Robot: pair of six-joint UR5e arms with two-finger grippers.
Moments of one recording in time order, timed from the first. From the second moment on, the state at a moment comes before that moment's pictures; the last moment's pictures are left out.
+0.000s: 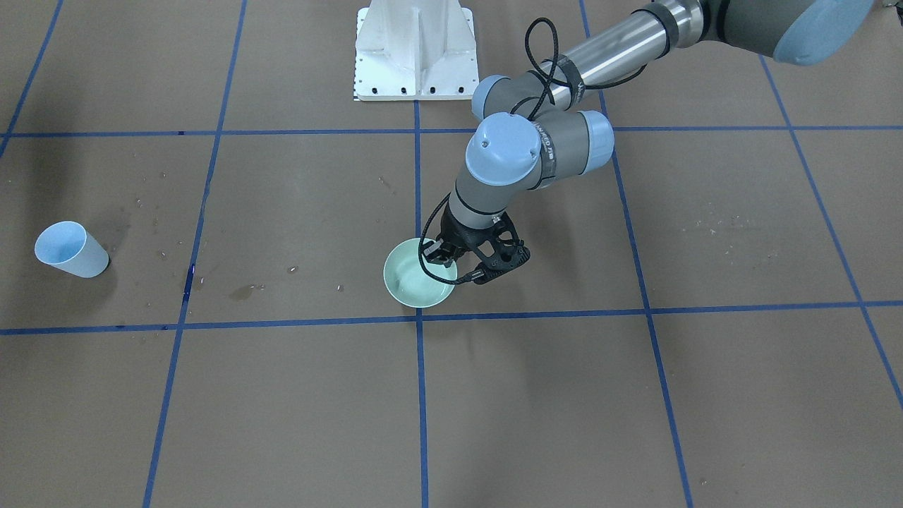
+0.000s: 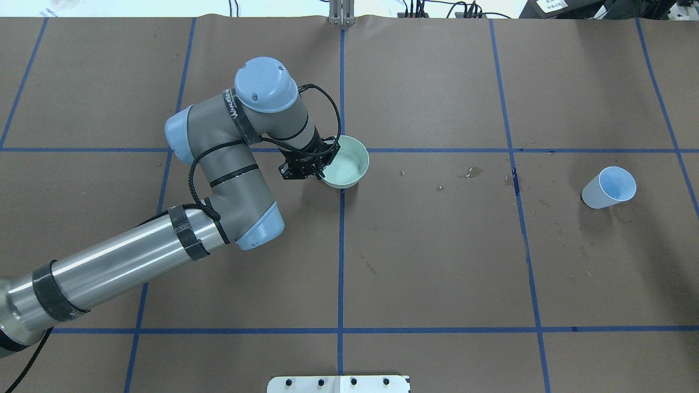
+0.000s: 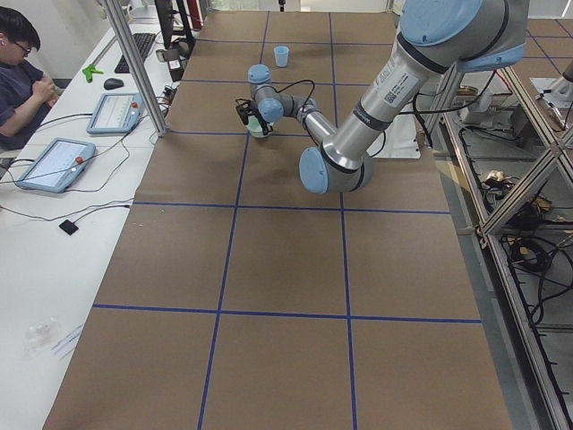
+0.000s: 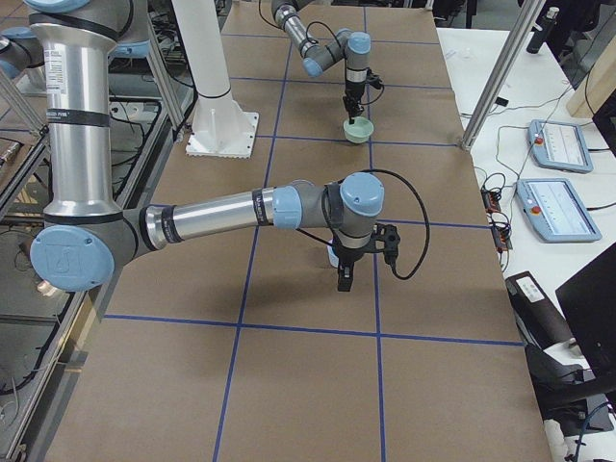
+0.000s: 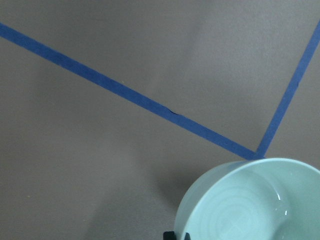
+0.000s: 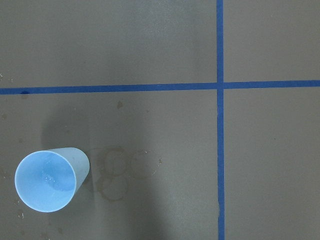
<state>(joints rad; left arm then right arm) -0.62 -2.42 -1.29 -1.89 -2.05 -1.68 1.47 -1.59 1.83 -1.74 2.37 0.15</state>
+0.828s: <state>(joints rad) -0.65 -2.42 -1.33 -1.90 -2.04 -1.68 1.47 -1.57 1.85 -1.74 2.38 0.15</state>
